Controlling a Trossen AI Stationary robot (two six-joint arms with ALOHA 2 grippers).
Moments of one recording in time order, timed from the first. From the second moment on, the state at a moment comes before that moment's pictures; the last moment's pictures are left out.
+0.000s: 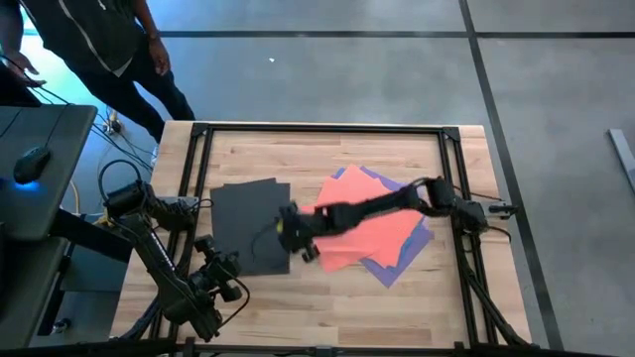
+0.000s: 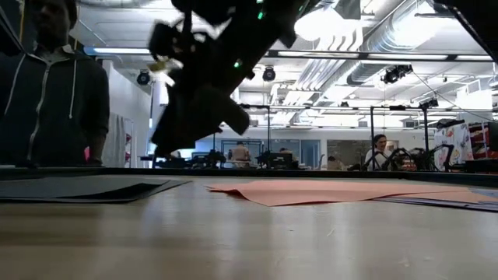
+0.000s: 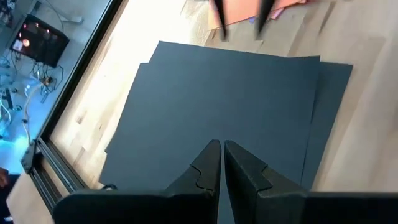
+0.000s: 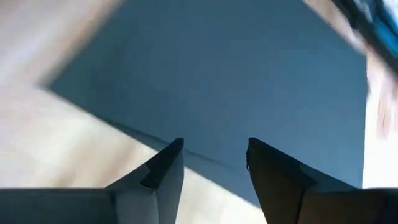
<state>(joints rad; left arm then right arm) -1.00 1.74 1.29 -1.55 -0.73 -1.55 0.10 2.26 1.72 -0.32 0.07 -0.48</state>
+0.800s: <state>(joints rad) -1.00 1.74 1.15 -1.35 -0.73 -1.81 -0.06 2.25 1.72 -0.26 0.07 -0.15</state>
